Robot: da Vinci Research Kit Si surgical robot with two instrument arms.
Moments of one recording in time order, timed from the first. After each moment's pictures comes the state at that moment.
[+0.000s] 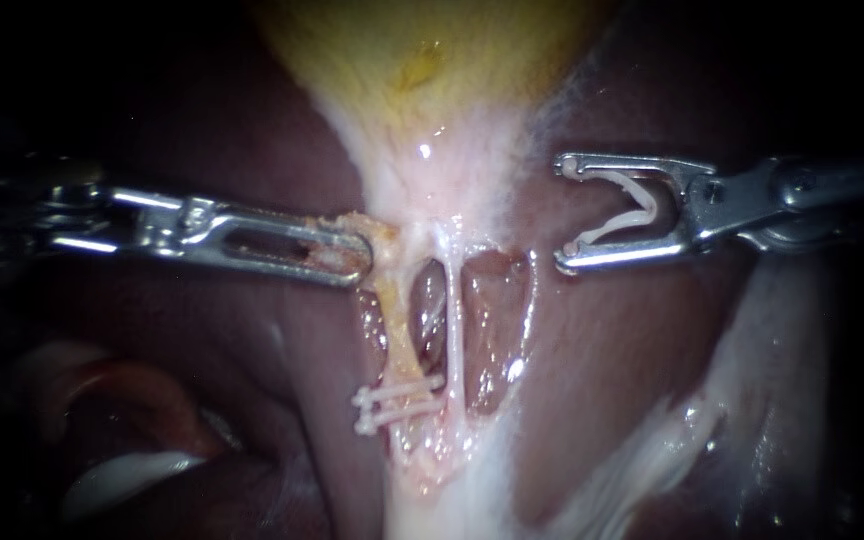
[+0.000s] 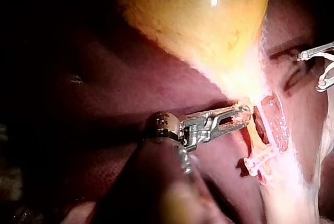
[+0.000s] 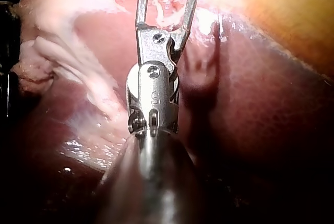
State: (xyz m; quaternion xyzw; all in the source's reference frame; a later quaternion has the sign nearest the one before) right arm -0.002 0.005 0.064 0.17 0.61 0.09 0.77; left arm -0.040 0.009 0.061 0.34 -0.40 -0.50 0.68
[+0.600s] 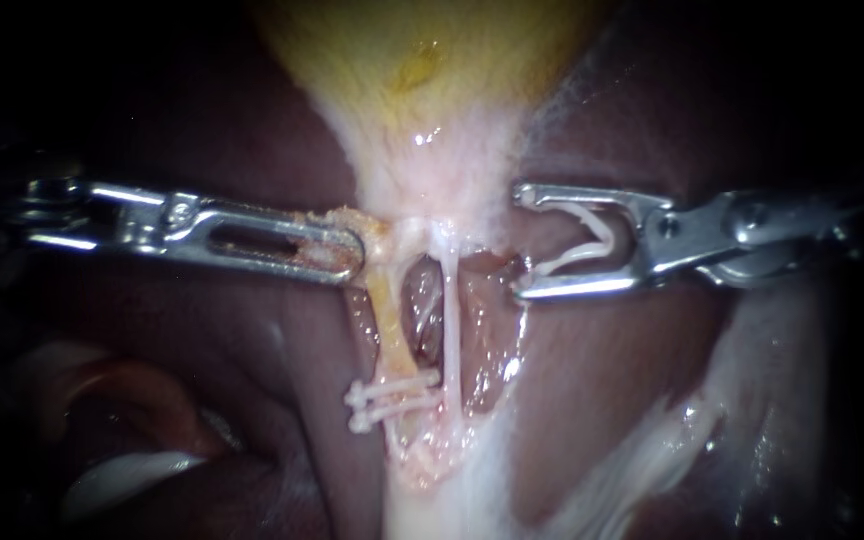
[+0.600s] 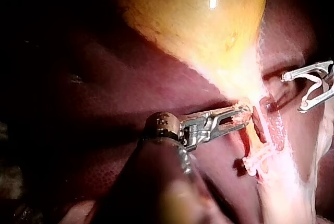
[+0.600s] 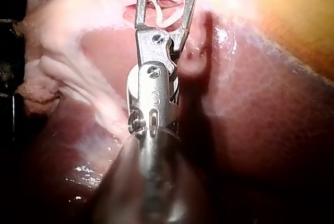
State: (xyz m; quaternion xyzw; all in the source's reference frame) right arm 0.004 0.000 0.067 0.21 0.60 0.09 0.77; left arm -0.040 0.009 0.061 0.34 -0.41 -0.50 0.69
